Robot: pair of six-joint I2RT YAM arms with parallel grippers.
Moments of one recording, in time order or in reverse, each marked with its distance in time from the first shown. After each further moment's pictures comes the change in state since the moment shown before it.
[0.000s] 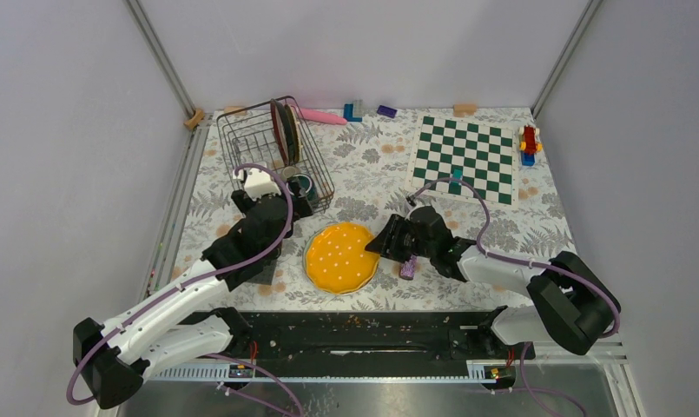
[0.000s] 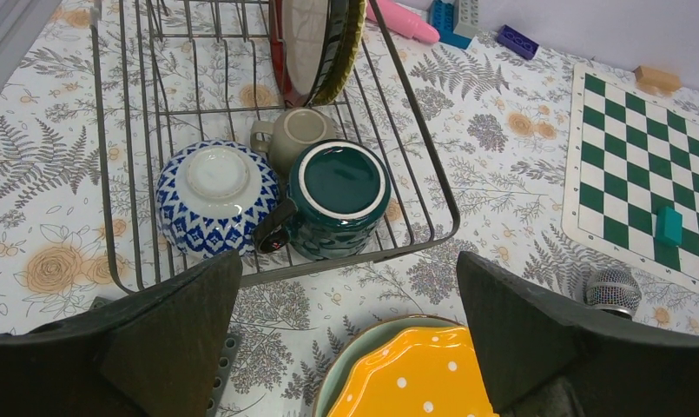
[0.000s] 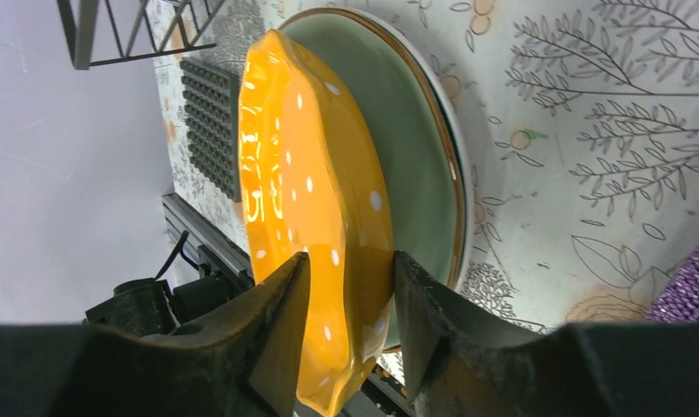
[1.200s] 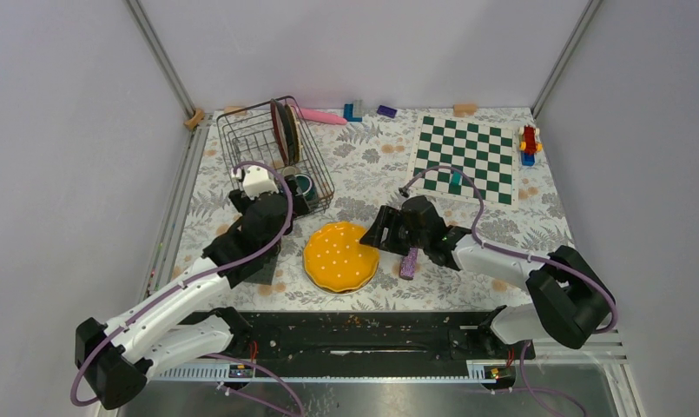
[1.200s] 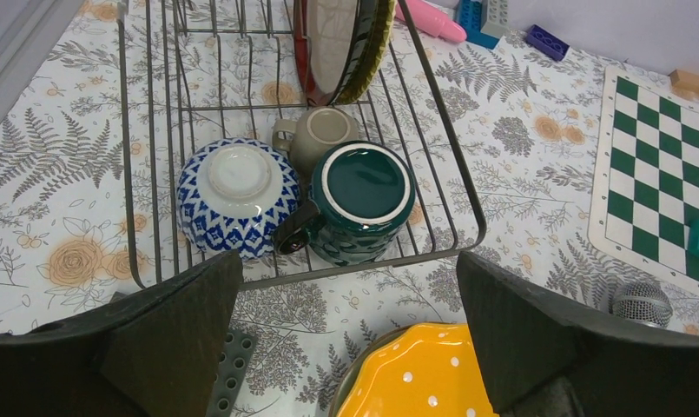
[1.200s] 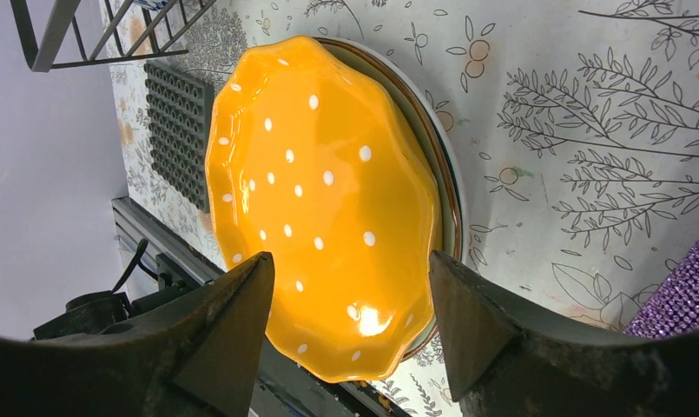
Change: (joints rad) left arm 0.037 0.015 0.000 -0.013 -0.002 -0.003; right arm 0.008 0.038 0.145 -0.165 0.054 -0.119
